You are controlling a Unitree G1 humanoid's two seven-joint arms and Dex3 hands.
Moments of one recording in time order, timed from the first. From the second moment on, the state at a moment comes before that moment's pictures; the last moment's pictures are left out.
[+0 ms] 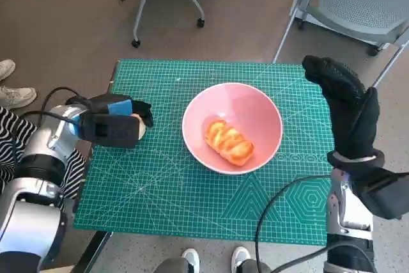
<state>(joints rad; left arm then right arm) -0.94 0.65 -0.40 1.13 0.58 -0.52 -0.41 -0.42 -0.19 -0.16 0.22 0.23 -0.52 0.32</state>
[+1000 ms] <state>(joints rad) -0.92 0.71 -0.18 0.45 0.30 -0.48 -0.55 -0.42 -0.19 -0.16 0.22 0.23 -0.51 0.31</state>
